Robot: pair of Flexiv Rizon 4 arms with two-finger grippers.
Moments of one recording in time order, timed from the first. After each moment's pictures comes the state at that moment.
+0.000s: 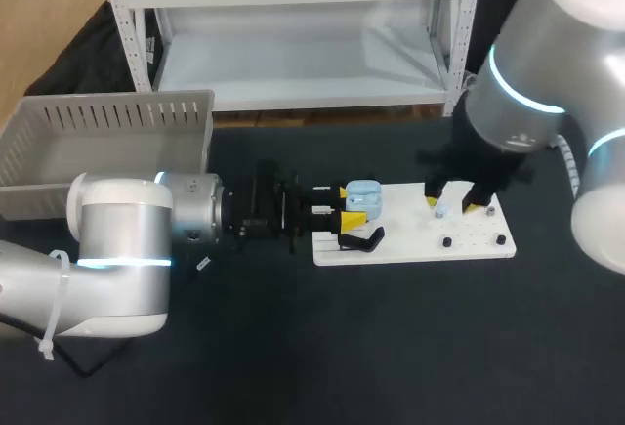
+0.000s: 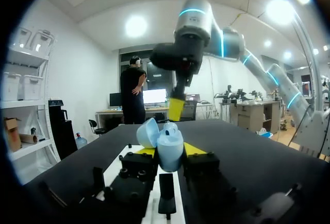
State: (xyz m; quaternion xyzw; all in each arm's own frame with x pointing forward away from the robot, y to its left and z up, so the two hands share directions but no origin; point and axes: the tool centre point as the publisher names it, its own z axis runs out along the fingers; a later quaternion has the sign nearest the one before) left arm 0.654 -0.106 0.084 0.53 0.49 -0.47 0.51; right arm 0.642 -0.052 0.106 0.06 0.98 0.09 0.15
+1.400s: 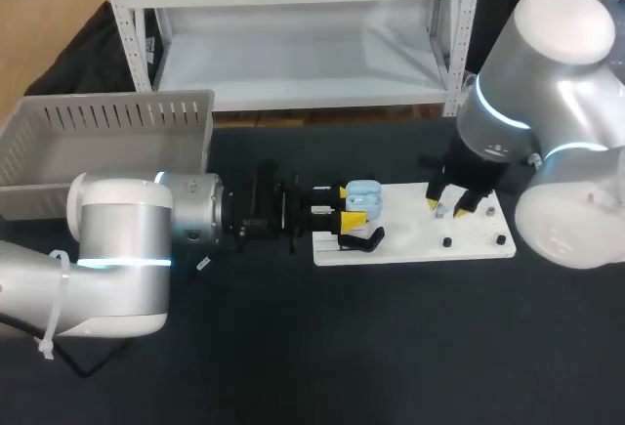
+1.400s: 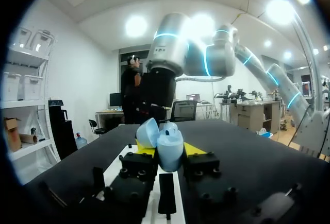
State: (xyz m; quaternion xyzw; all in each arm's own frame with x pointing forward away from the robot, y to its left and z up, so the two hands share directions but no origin) left arm 0.654 -0.106 0.084 0.53 0.49 -0.47 0.51; right arm 0.709 -0.066 0.033 0.14 0.98 0.10 0.13
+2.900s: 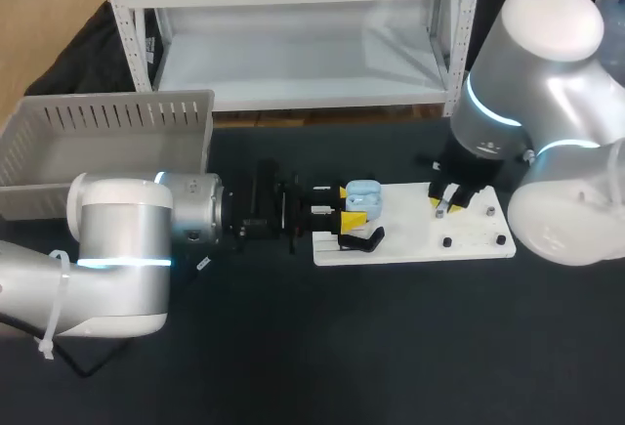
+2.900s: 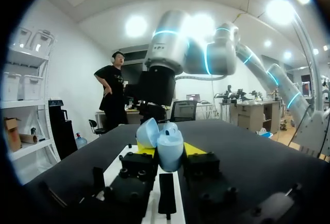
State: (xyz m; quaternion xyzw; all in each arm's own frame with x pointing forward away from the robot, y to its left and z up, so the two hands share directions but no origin) left arm 0.654 -0.106 0.084 0.53 0.49 -0.47 0.51; right arm 0.711 -0.064 0.039 0.15 0.98 0.08 0.14
